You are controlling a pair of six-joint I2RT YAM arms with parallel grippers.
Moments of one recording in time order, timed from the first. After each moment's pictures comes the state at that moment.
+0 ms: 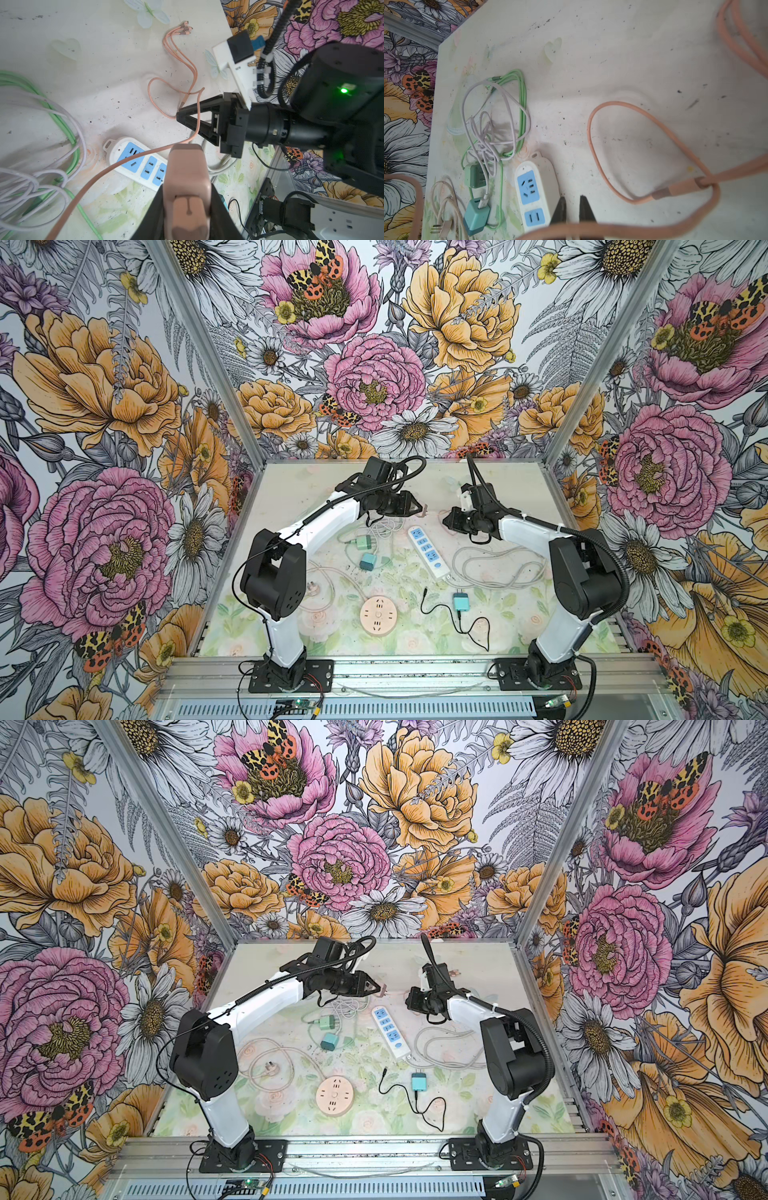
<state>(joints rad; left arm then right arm) -0.53 1.81 1.51 -0.49 0.55 -0.37 0.28 1.79 1.10 -0.19 -0.37 0.50</state>
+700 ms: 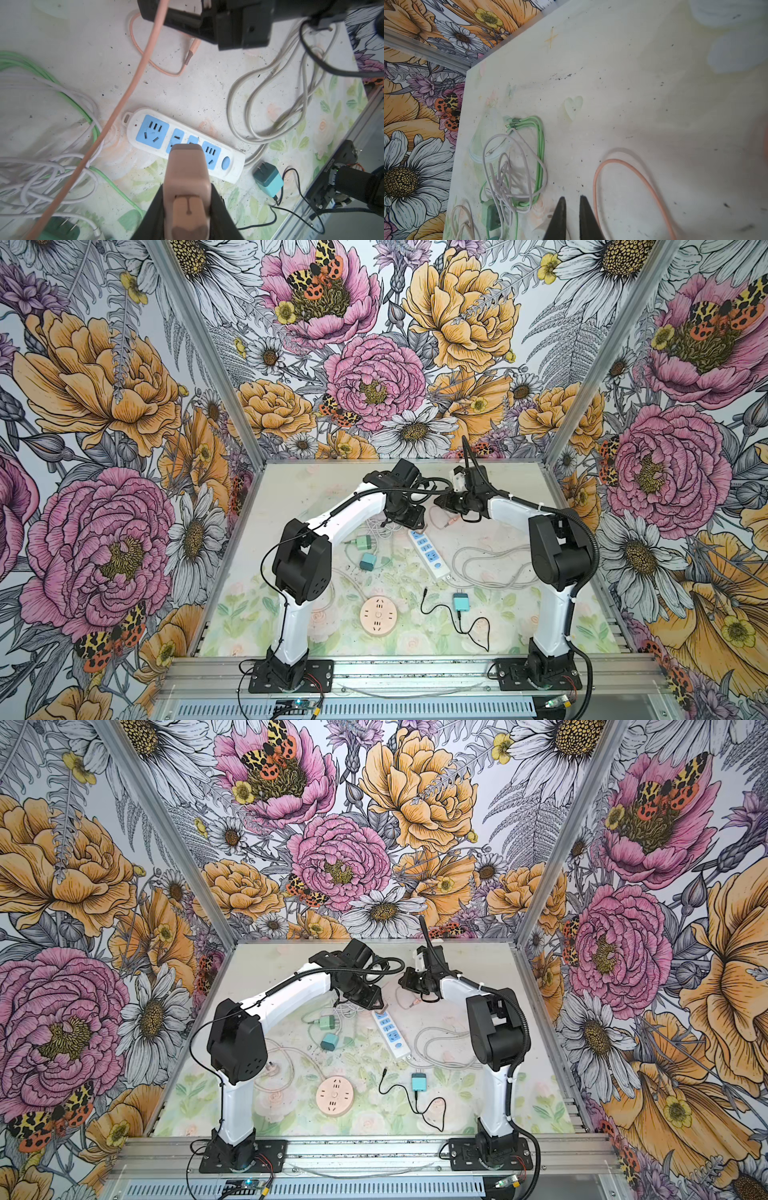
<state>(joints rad) -0.63 2.05 1.83 -0.95 0.28 -0.09 0.24 2.01 1.37 -0.16 -0.46 0.51</state>
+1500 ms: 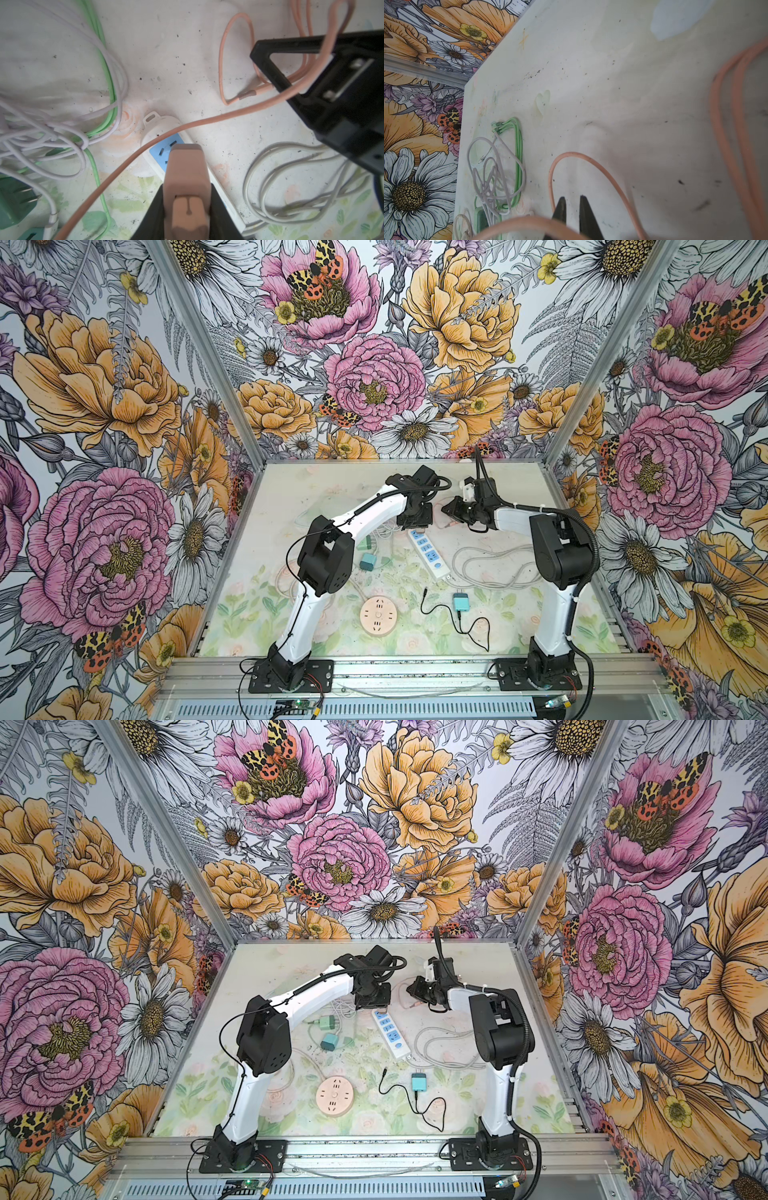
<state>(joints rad) -0.71 2.22 2.00 -1.00 0.01 -0.69 0.19 2.01 1.19 0.05 -0.50 0.60</state>
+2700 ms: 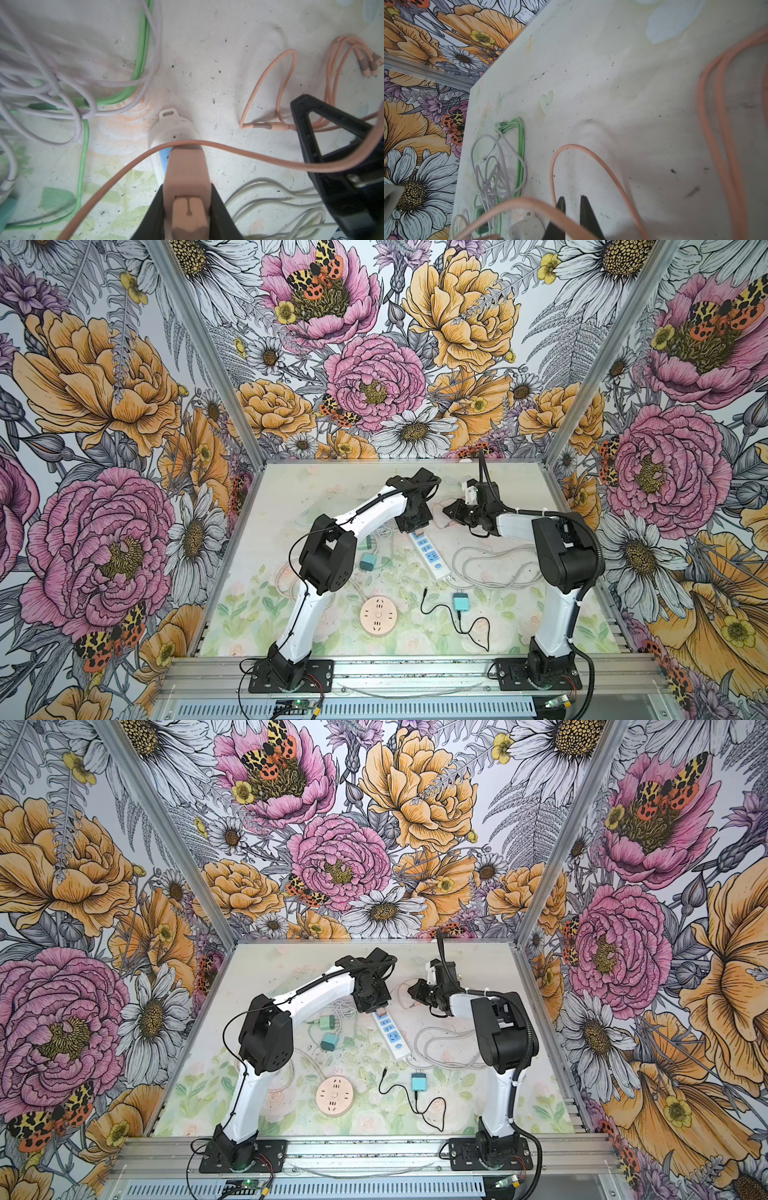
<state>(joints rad) -0.70 2.23 1.98 -1.00 0.02 -1.03 0.19 1.97 1.10 0.15 -0.49 0.60</state>
